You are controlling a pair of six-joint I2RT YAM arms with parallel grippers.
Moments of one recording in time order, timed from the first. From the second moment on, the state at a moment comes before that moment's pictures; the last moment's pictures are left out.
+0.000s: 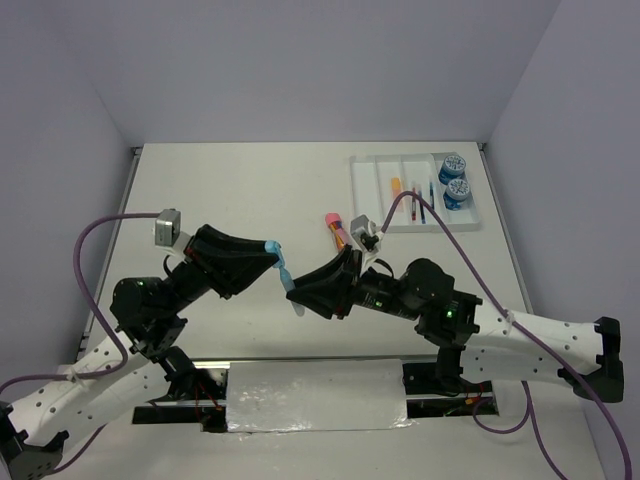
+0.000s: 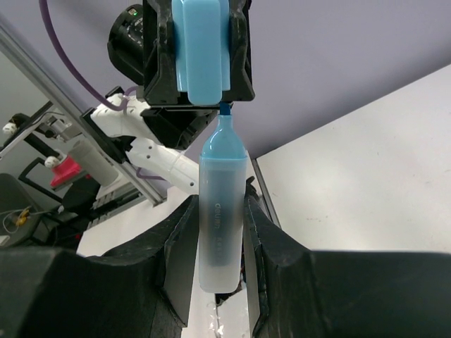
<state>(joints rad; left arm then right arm) -0.76 0.61 0.58 0.68 0.33 -0.86 1.24 0.86 0.77 0.29 -0.07 0.49</state>
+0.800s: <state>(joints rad) -0.76 0.60 0.54 0.81 0.32 -0.89 1.19 0.99 0.96 0.27 -0.19 0.43</state>
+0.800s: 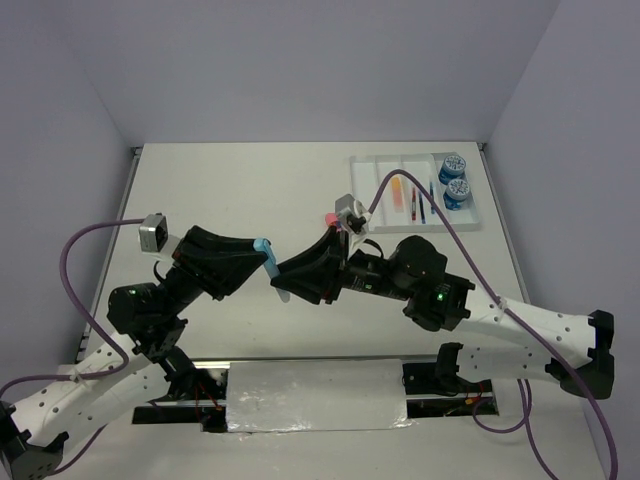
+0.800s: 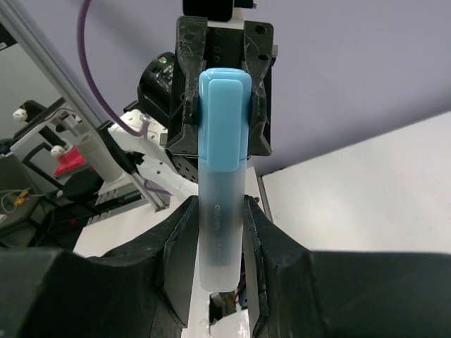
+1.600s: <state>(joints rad) -0.76 0.56 0.67 0.48 0.34 -0.74 1.16 1.04 1.03 0.26 -0.26 0.35</state>
